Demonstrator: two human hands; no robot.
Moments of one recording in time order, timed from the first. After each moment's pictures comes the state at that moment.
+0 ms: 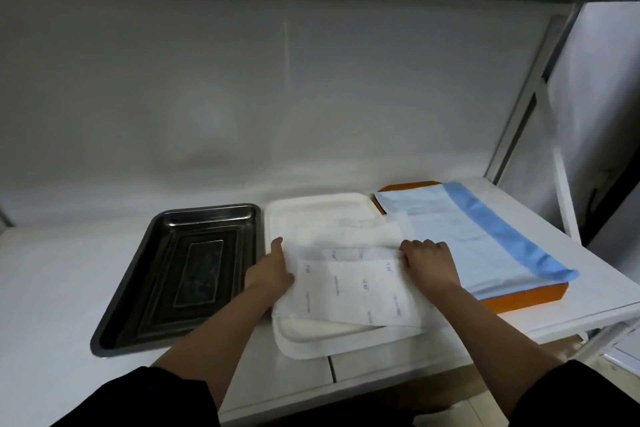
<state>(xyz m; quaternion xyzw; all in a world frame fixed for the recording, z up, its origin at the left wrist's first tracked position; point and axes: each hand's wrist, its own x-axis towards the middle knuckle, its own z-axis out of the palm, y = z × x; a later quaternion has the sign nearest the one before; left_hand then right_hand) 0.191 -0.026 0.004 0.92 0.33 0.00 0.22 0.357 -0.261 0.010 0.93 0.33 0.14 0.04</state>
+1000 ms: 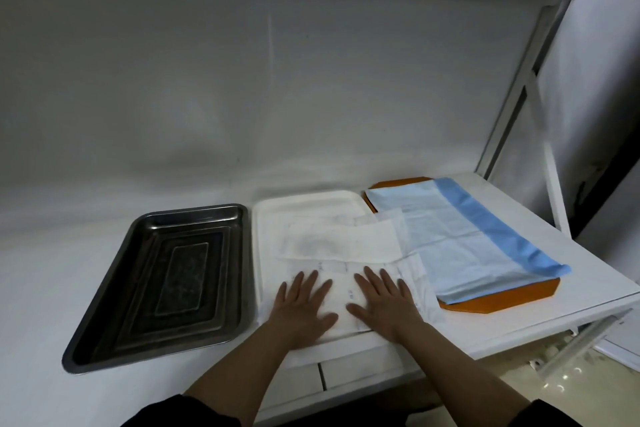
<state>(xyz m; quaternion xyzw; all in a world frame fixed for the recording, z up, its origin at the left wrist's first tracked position) 0.202 -0.081 -0.055 0.98 0.13 -0.14 0.09 0.315 -0.245 -0.052 0.92 0.37 -0.14 -0.02</state>
